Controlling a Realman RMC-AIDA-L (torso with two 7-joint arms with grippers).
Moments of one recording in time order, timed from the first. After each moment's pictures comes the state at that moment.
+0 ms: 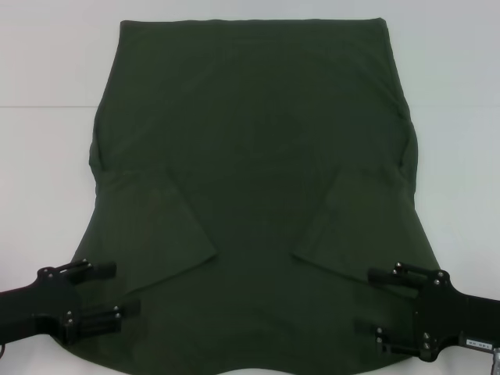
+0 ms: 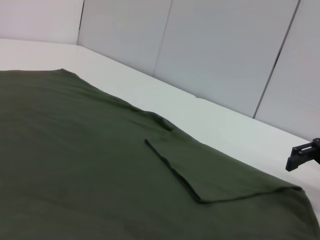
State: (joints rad) left arm -0.35 -2.09 0.40 0.70 2.19 1.68 -1.25; right arm 0.34 2.09 -0.74 -0.52 -1.92 -1.55 0.86
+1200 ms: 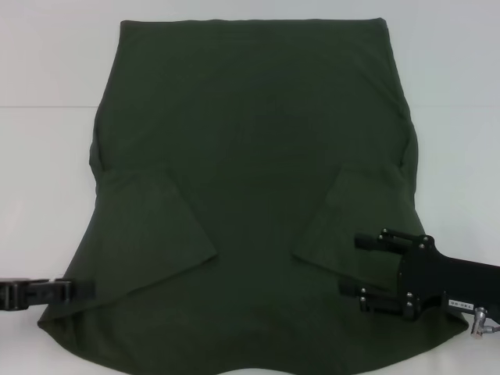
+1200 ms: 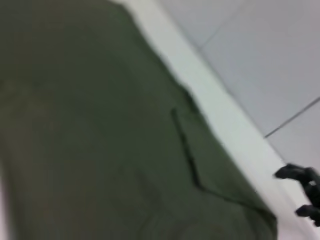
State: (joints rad) left arm -0.38 -1.99 0.43 0.80 2.24 1.81 -1.94; right arm 0.43 2.09 -0.71 -0.49 -1.91 -1.51 0.93
